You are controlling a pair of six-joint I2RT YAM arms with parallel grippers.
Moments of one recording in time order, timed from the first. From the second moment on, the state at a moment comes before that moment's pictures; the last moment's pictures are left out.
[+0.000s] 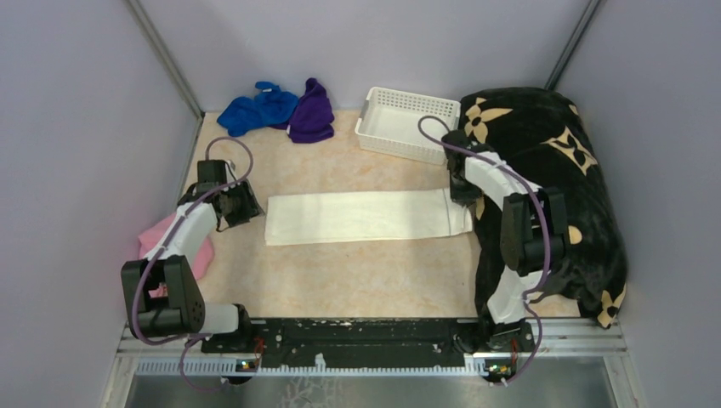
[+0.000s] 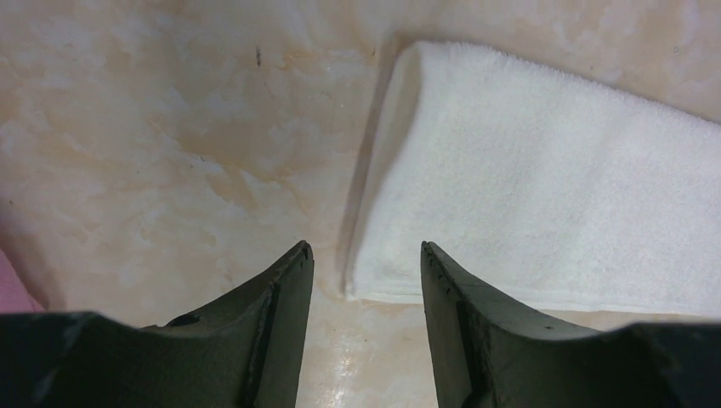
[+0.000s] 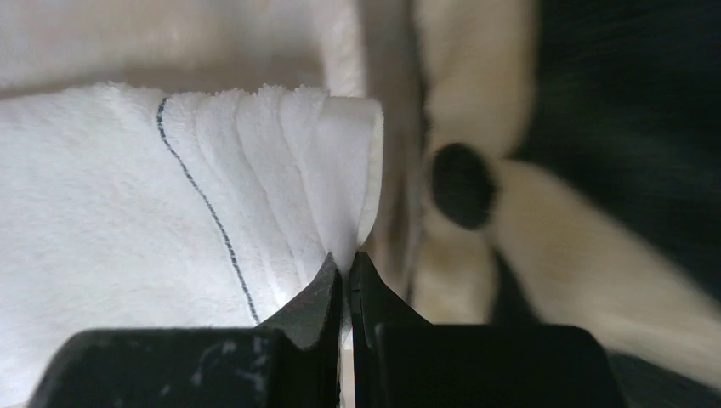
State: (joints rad) left arm 0.08 1.37 0.86 -0.47 0.12 -0.30; right arm 0.23 1.78 1.23 -0.77 0.29 0.24
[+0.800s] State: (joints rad) left arm -0.09 1.49 0.85 -0.33 0.39 -0.49; right arm 0.54 1.68 1.54 -0.95 0.37 0.21
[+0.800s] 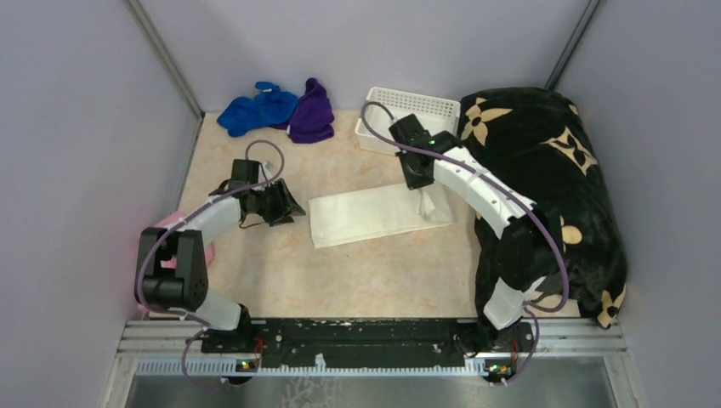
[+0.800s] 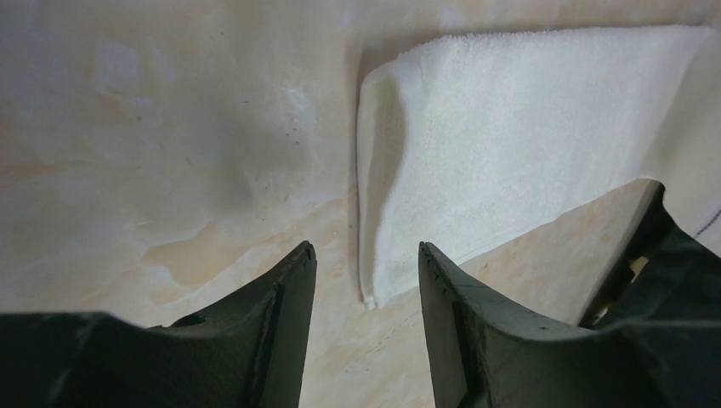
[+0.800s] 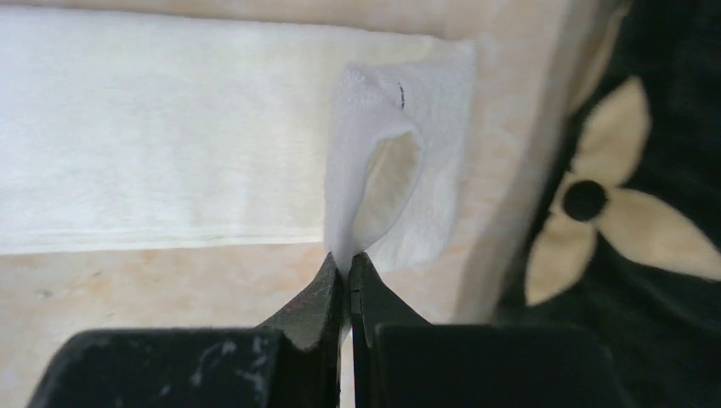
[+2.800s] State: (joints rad) left arm -0.23 1.61 0.73 -0.10 0.38 -0.66; right arm 0.86 2.25 1.97 -0.74 -0.14 0.48
